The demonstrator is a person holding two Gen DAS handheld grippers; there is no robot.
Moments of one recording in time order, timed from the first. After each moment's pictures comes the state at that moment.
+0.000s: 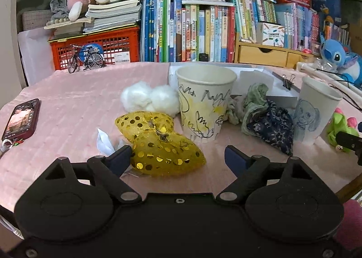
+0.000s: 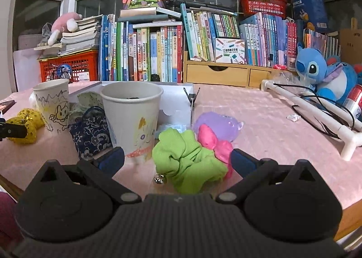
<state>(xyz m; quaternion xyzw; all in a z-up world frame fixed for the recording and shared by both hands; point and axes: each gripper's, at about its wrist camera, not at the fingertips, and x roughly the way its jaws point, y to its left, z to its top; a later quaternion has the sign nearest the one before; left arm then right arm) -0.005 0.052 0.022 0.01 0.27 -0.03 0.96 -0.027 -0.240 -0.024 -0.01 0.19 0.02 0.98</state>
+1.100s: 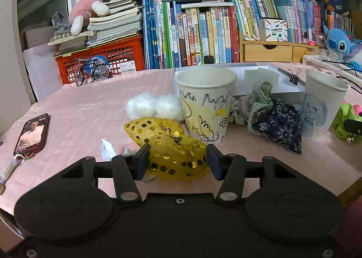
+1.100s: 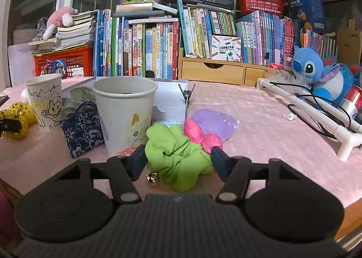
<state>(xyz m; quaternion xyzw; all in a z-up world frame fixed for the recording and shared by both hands) -0.009 0.036 0.023 0.06 0.25 -0.01 0.97 -0.023 -0.238 -0.025 -0.02 0.19 0.01 0.98</state>
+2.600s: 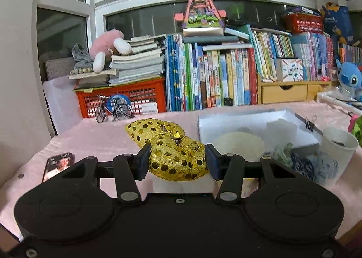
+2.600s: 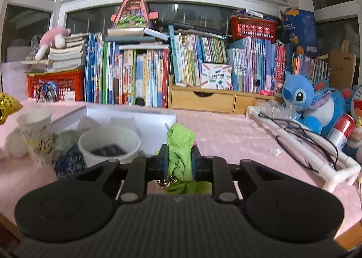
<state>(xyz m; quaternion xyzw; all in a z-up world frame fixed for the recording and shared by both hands) -0.004 0.067 0.088 0.05 0.17 0.03 0.98 -0.004 -0.253 0.029 -0.03 0.14 -0.01 0.99</state>
